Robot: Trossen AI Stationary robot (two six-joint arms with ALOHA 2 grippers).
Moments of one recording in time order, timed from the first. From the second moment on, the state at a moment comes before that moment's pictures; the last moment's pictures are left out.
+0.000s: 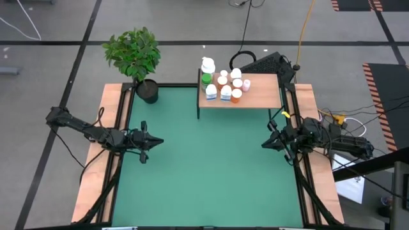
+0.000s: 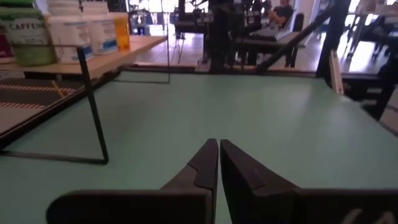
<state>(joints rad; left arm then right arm) -0.36 0.31 0.01 0.20 -0.43 -0.05 -0.16 0.00 0.03 0.05 -0.52 0.17</state>
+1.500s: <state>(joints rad) -0.37 0.25 0.01 0.24 -0.39 -0.05 -0.04 0.03 0.01 0.08 -0.41 0.09</state>
